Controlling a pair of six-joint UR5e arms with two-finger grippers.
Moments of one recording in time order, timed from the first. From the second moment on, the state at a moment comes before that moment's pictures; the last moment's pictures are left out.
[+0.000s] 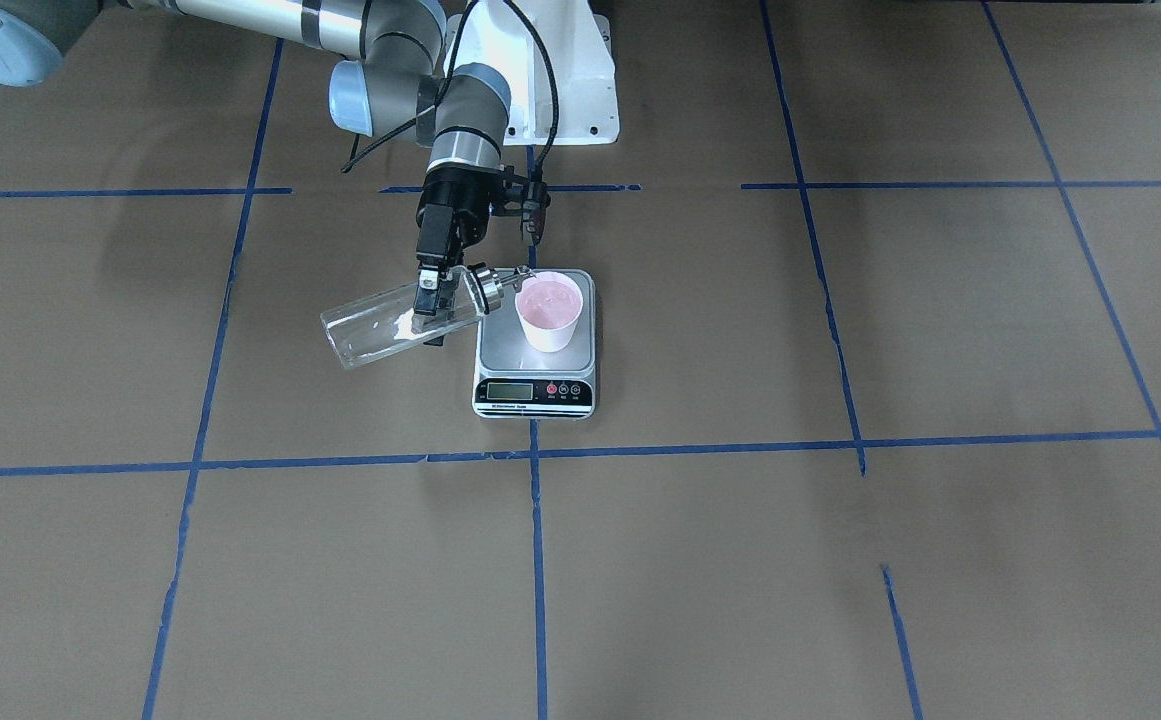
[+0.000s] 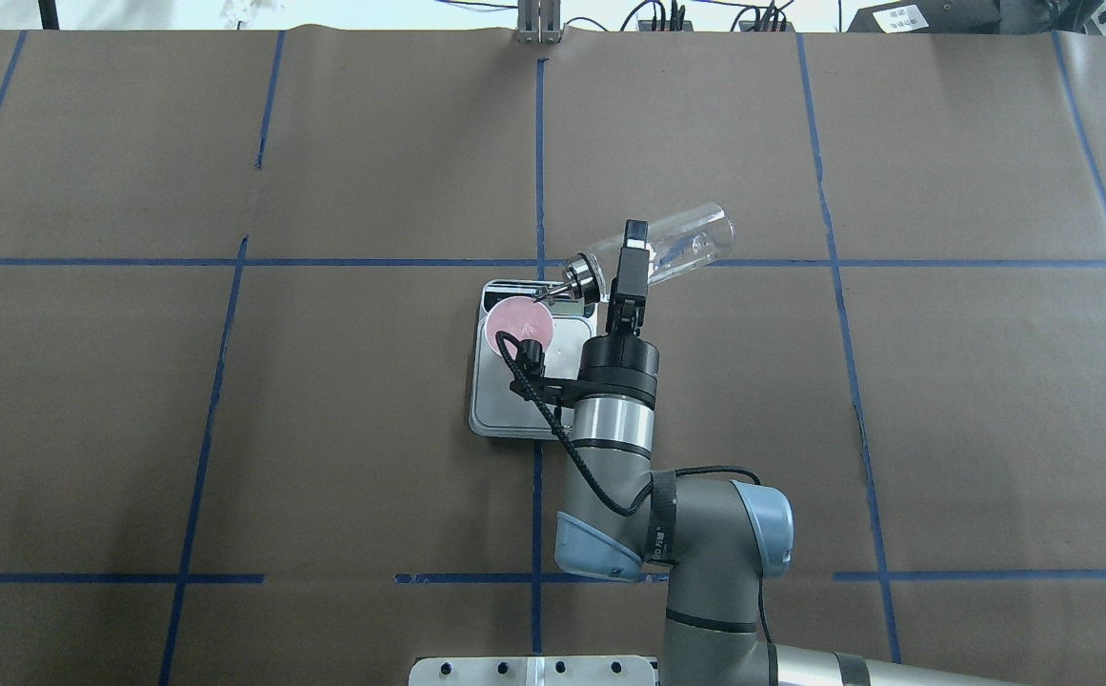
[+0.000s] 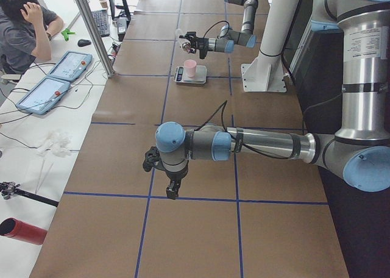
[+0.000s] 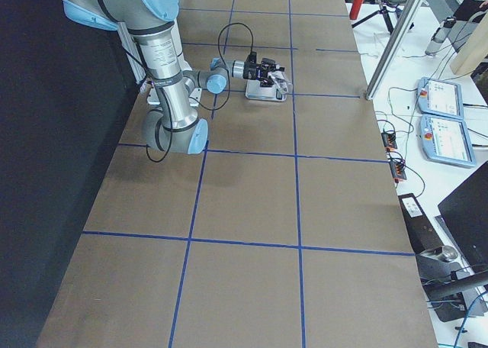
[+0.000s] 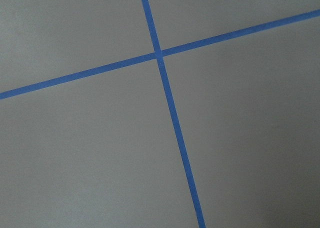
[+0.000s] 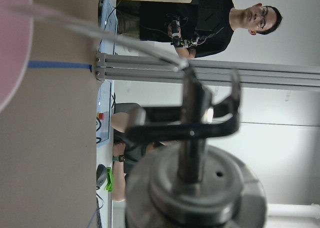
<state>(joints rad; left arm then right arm) -1.56 -1.48 -1.74 -1.50 -2.34 0.24 0.21 -0.98 1.54 -1.40 0.17 0.08</state>
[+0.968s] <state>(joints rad) -1.56 -1.48 -1.74 -1.50 -2.37 0.24 0.24 -1.08 1.56 -0.59 0.52 0.76</state>
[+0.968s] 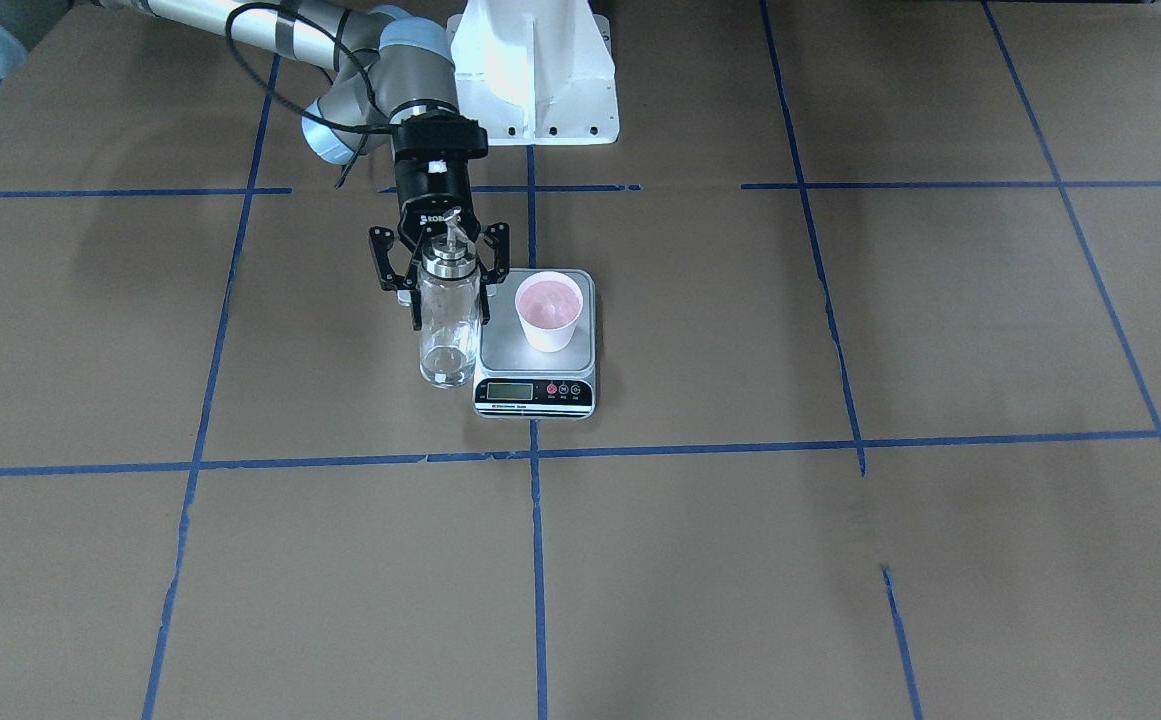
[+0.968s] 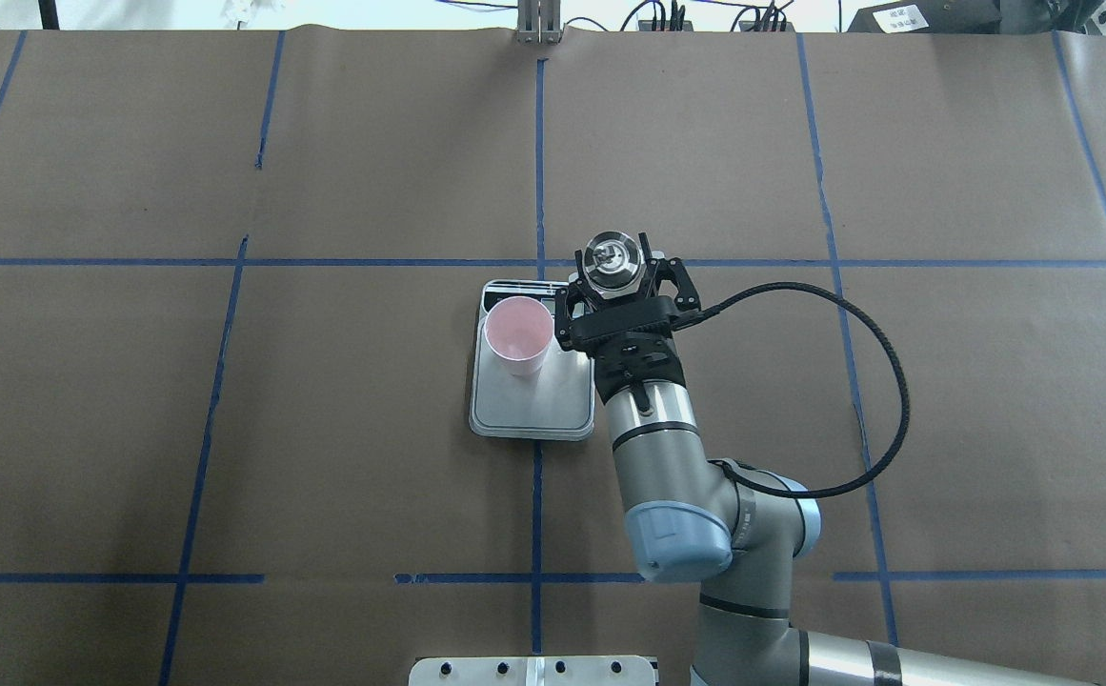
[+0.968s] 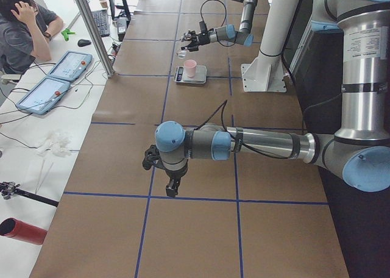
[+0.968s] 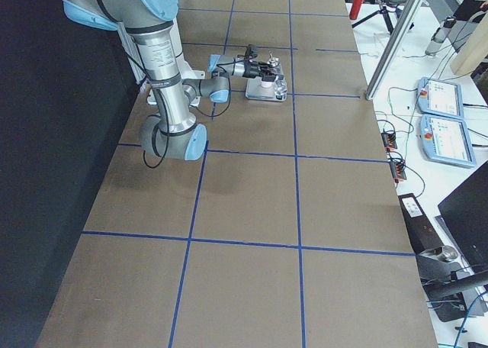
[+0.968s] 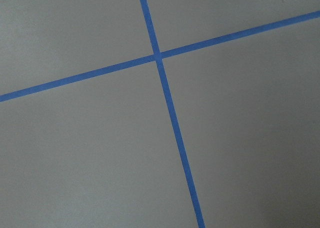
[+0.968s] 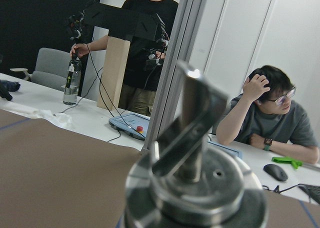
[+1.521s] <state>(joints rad) -1.56 -1.49 -1.74 -1.50 -2.37 0.24 0.26 -1.24 1.58 -0.52 0.61 0.88</state>
